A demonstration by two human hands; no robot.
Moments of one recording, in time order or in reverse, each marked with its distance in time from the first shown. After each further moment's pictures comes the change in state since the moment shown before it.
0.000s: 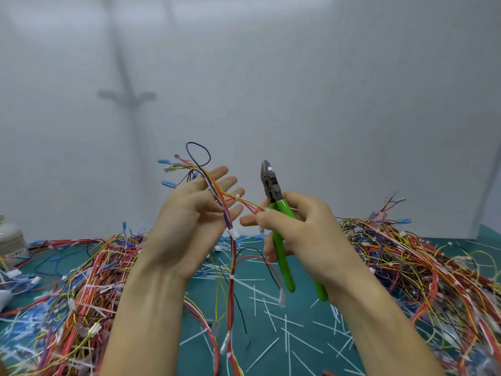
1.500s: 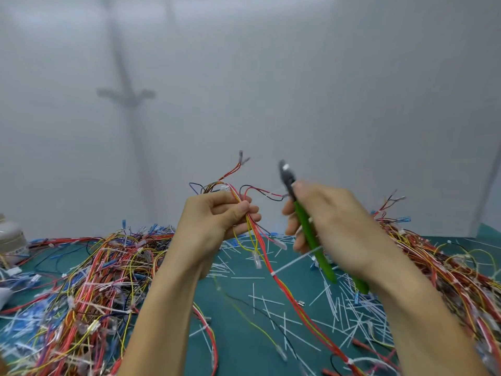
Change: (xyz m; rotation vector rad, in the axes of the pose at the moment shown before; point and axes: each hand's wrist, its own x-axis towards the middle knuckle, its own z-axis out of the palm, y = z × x) left_hand 0.009 -0.027 0.000 0.362 0.022 0.064; right_hand 0.000 -0.013 -0.030 -0.321 0.088 0.050
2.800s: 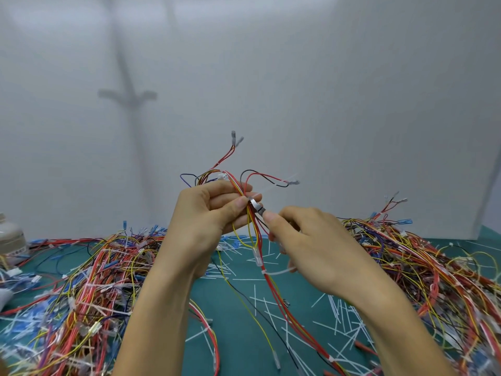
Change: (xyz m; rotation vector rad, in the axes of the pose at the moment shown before) left_hand -0.005 0.012 -0.005 0.003 -0.078 0.125; right_hand -0.006 0.001 0.022 -0.412 -0.064 -0.041
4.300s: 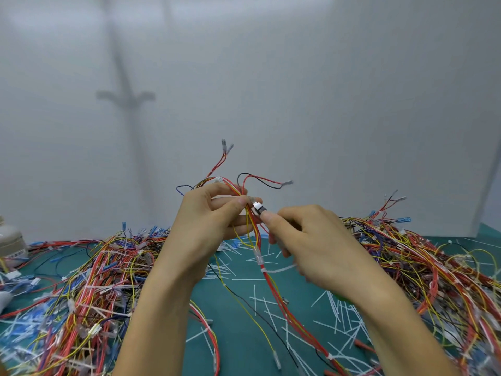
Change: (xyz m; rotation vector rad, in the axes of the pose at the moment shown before) left_hand -0.002 0.003 0.005 0.094 0.015 -0.049; right_hand 0.001 0.002 -0.002 0.042 0.022 -0.033
